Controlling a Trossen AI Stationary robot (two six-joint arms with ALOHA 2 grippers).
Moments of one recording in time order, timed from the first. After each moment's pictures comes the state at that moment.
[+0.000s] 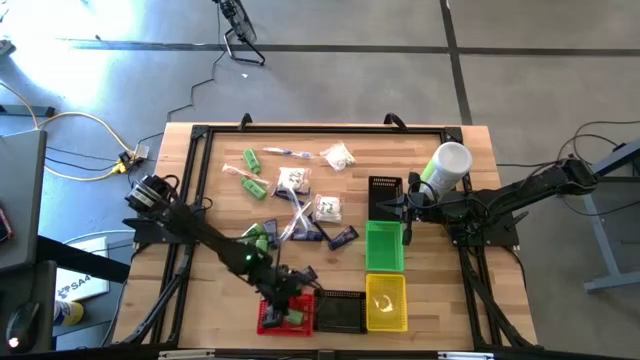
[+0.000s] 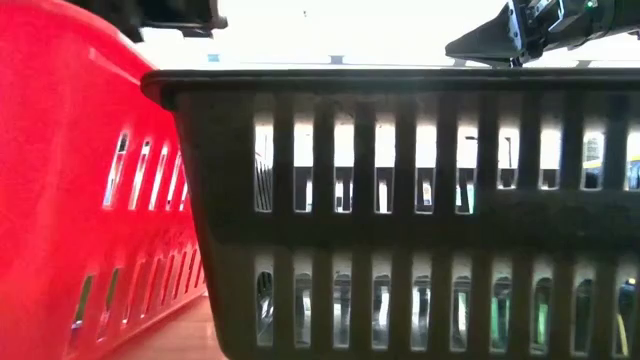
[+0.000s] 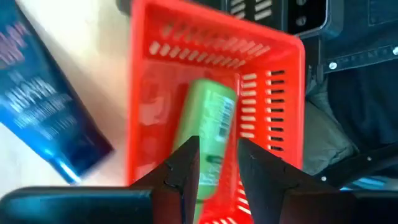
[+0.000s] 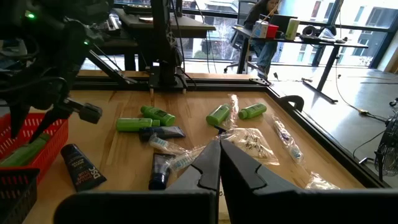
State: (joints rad) left arm -0.52 1.74 1.08 -0.23 0.22 -0.69; right arm 0.25 0.83 0.39 0.29 0.43 0.00
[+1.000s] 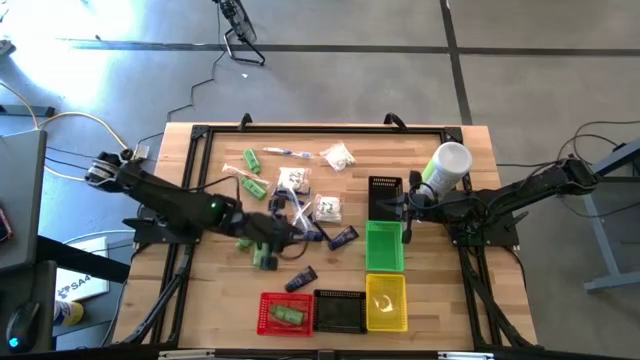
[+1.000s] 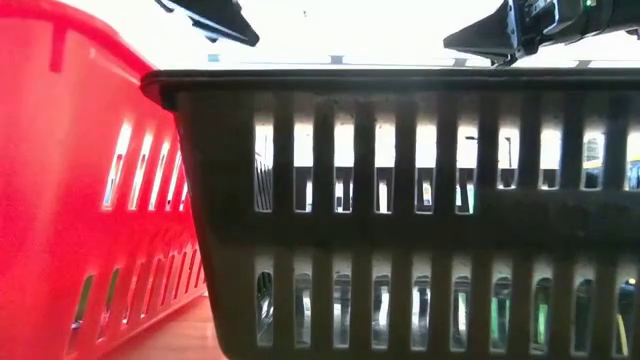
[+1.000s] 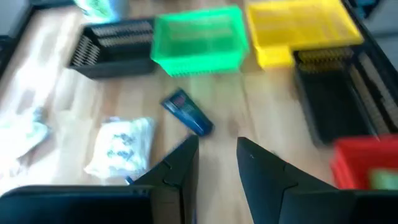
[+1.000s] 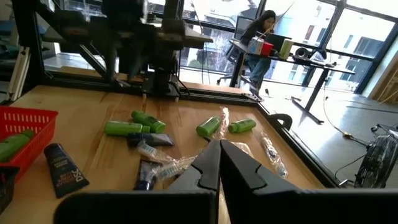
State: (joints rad) left arm -0.31 1.29 0.99 -0.31 -0.28 -0.09; right arm 0.25 0.83 0.39 0.34 0.45 -0.13
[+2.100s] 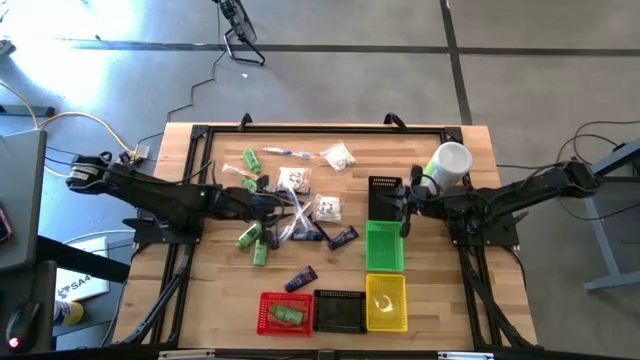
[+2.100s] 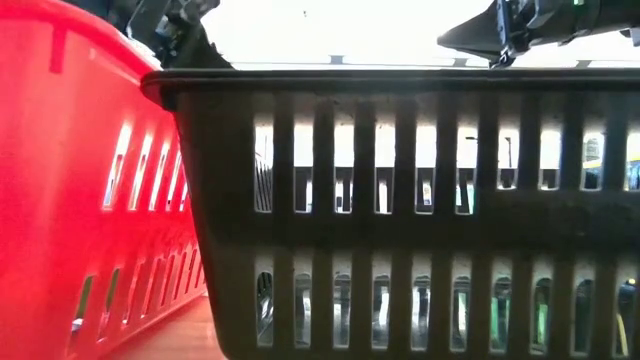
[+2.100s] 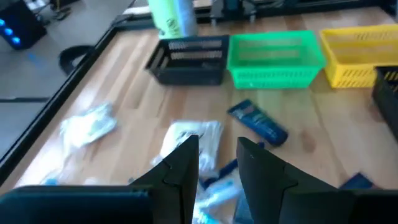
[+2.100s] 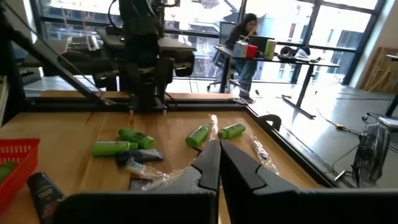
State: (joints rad) left arm -0.13 1.04 0.59 0.06 -0.30 0.02; right arm 0.19 0.83 0.39 0.39 0.45 -0.06
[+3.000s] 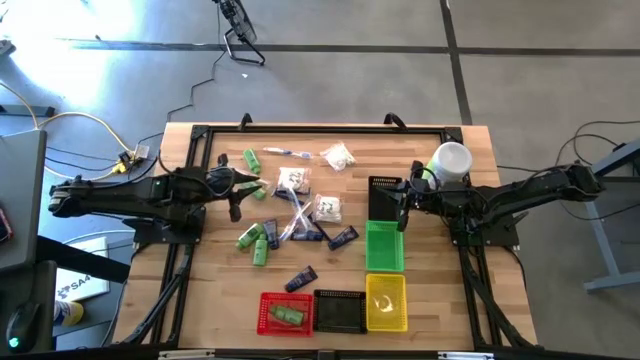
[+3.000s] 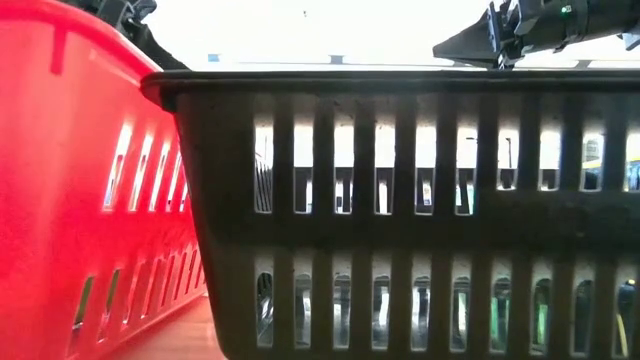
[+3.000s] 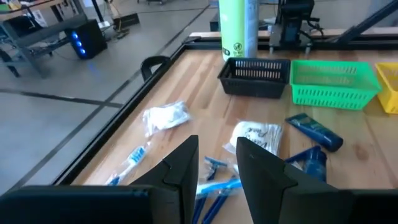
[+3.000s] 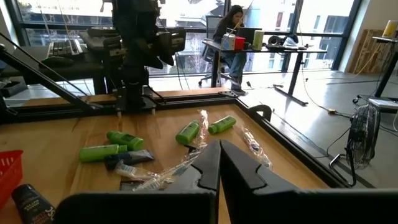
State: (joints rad) left arm 0.06 0.49 0.45 -0.19 -0.30 0.04; right arm 0.13 0.83 0.39 0.37 0.44 0.00
